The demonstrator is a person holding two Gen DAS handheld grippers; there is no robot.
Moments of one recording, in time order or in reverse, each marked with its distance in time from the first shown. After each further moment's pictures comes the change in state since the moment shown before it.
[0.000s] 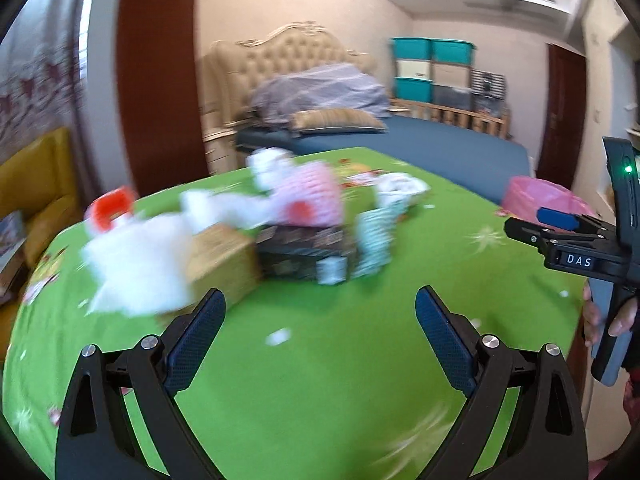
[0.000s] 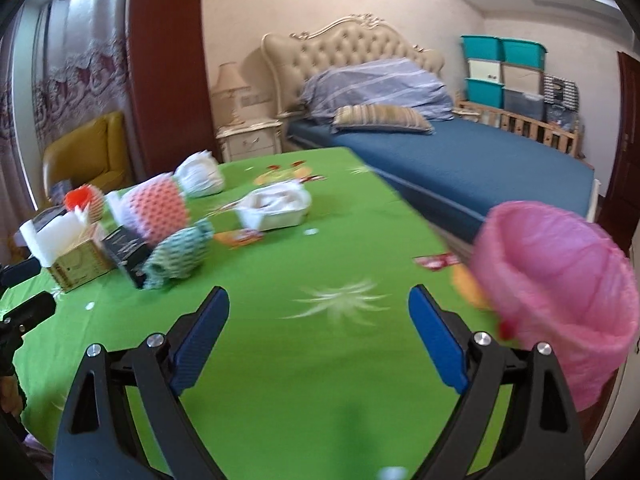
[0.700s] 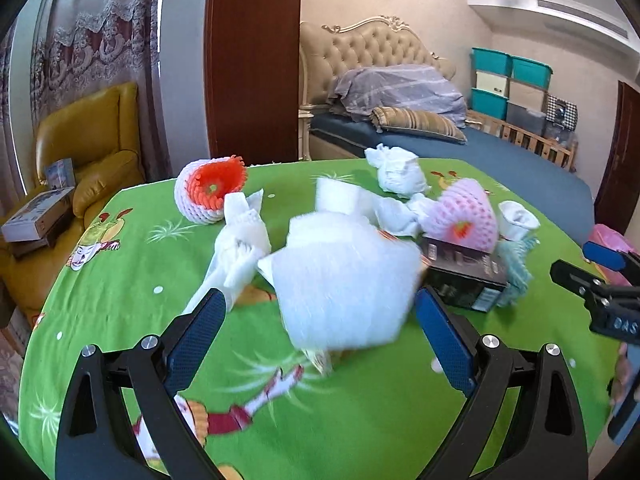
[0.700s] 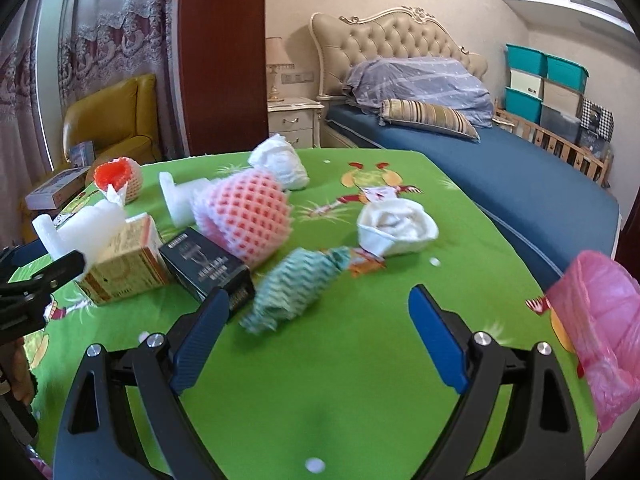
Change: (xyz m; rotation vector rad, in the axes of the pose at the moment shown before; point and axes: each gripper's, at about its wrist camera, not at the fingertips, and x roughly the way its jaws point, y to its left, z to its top) left arm 0.020 0.096 0.019 -0.168 0.036 0.182; right arm 0.035 0.103 0.035 -0.123 0.056 0.043
